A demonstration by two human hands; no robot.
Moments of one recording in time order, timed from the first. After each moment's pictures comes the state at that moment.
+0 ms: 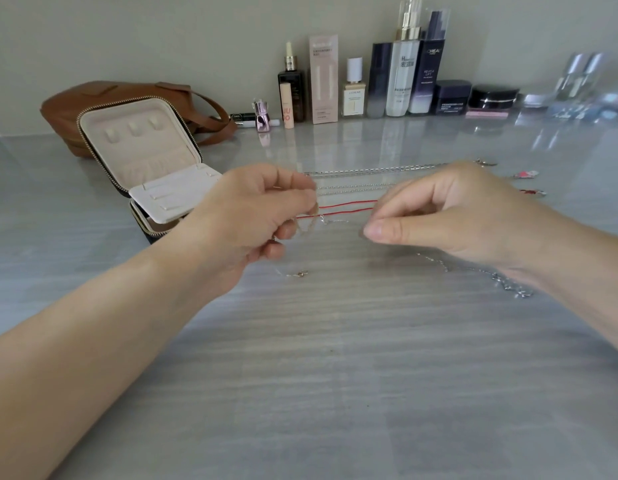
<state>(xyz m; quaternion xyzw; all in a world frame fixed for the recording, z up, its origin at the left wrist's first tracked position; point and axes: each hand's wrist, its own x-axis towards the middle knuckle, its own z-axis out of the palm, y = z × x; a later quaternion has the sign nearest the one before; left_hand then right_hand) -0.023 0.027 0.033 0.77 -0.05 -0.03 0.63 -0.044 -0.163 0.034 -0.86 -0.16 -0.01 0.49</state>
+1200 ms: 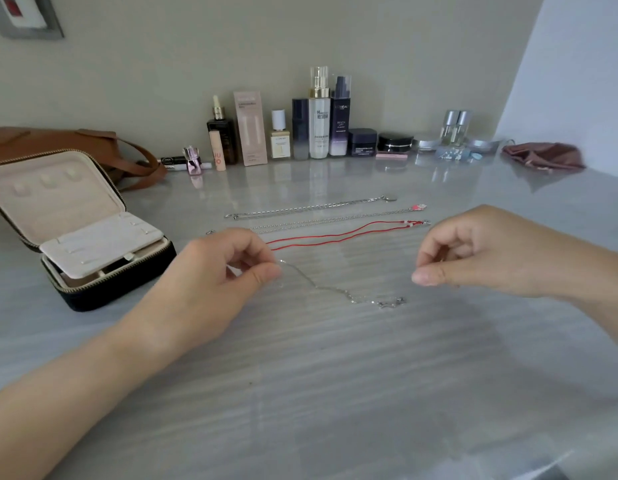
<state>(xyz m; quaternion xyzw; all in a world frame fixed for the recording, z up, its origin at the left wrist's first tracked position) -0.034 0.012 0.018 0.86 -0.27 0.11 0.42 -0.090 -0.252 0.054 -0.93 -0.05 -0.01 0.36</state>
